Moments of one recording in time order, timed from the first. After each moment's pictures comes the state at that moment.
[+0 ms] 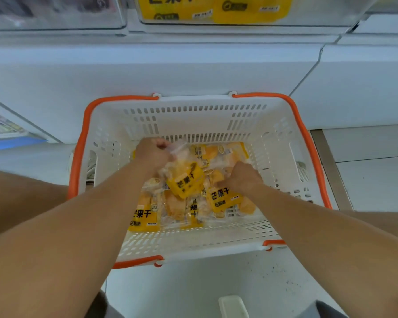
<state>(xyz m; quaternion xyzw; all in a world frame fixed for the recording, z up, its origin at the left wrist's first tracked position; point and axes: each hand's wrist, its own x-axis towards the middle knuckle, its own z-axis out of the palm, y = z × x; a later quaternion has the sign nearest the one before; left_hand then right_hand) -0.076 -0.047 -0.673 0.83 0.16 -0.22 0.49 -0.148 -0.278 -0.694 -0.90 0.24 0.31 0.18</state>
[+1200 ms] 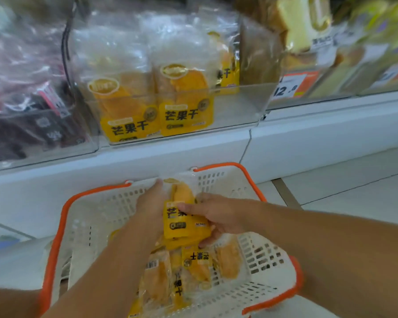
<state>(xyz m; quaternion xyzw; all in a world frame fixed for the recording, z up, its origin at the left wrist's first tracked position) -0.049 -0.120 -0.606 0.53 0.33 -0.29 0.73 -0.126 -0.279 -0.520 -0.69 0.14 0.42 0.58</state>
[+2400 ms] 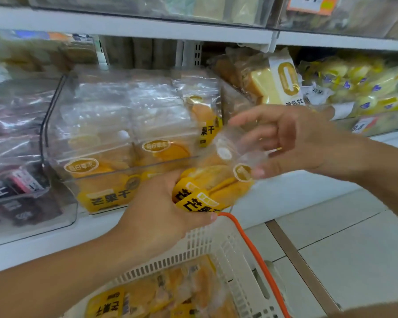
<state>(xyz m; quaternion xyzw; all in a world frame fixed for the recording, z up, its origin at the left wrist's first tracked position) -0.065 -0.161 -0.379 0.80 -0.21 -0.16 0.53 -0.102 -0.396 -0.301 -0.86 -0.11 0.04 0.51</state>
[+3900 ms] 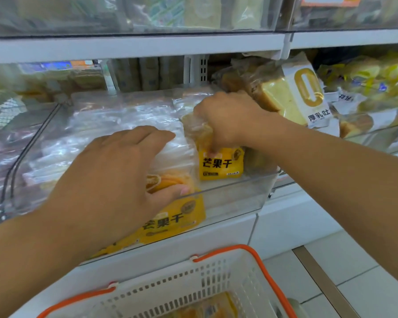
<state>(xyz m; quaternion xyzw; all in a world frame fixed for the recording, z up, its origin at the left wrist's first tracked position) 0.022 -0.151 -0.340 0.92 -0.32 0.22 0.05 0.072 -0.376 -0.310 -0.99 -0.06 -0.06 -0.12</state>
